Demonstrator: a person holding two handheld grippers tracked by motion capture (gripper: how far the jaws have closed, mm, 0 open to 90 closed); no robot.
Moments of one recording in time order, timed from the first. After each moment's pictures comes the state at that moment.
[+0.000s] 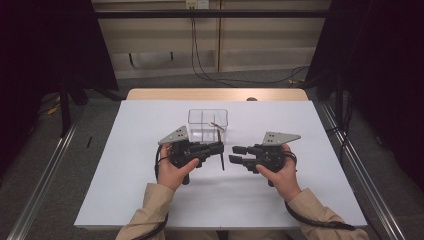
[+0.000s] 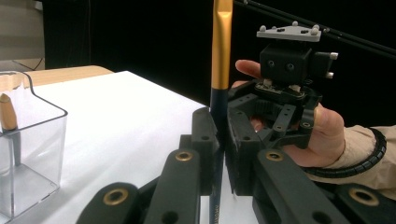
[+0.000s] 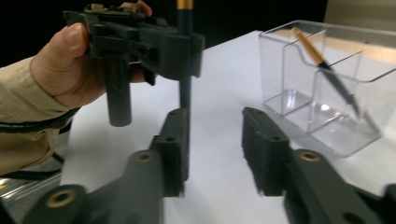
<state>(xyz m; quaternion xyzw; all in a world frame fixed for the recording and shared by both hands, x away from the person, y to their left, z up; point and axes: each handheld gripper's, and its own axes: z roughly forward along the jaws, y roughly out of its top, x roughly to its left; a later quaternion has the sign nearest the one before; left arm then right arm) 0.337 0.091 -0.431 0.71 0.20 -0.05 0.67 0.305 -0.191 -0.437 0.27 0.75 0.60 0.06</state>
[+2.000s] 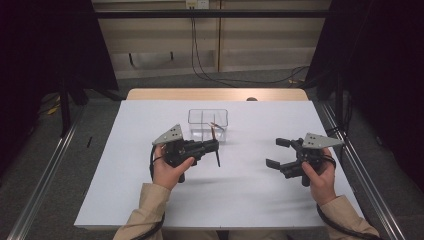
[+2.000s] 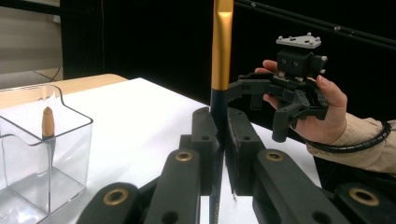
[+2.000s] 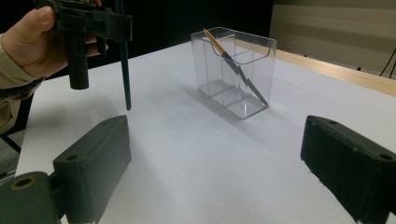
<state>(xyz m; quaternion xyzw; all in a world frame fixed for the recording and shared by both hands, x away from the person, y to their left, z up) 0.336 0.103 -0.425 0.71 0.20 -0.02 0.67 0.286 -0.285 -0.434 0.29 0.75 0.58 0.14</state>
